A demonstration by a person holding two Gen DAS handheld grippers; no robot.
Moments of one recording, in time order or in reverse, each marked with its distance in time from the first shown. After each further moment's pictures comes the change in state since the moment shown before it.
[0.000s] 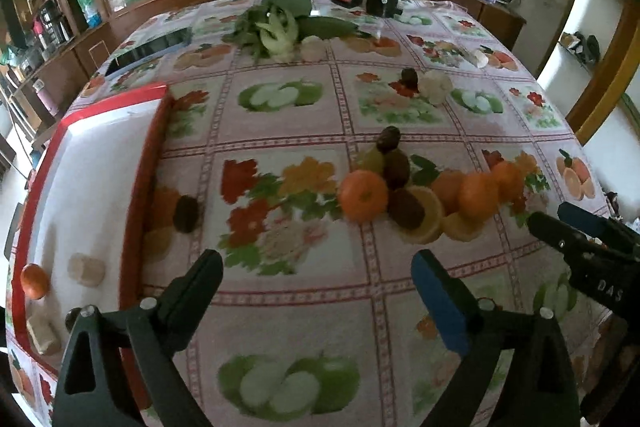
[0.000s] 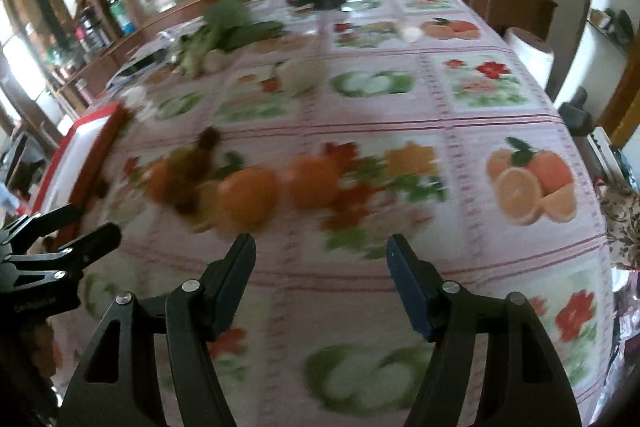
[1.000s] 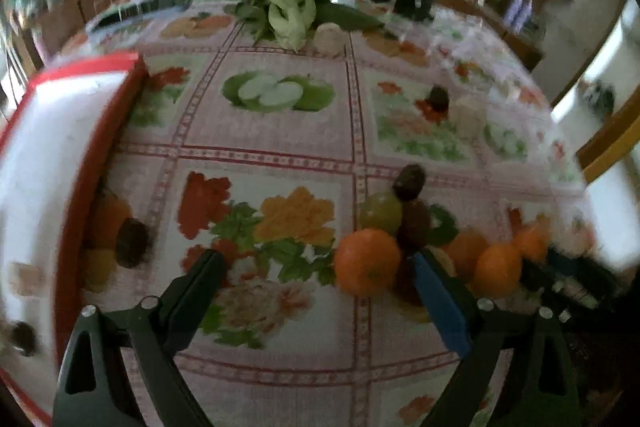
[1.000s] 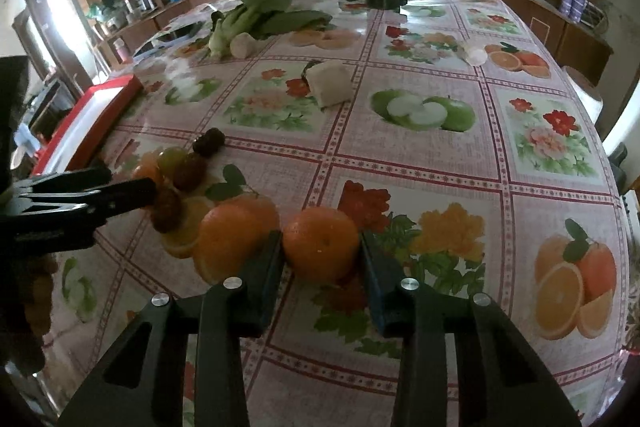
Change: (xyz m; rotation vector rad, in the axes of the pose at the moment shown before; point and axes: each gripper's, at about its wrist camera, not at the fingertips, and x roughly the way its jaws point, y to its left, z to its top) left arm 0.051 0.014 0.025 -0.197 0.032 -0.082; right arm 0.040 0.011 0.025 -0.205 0.019 0.115
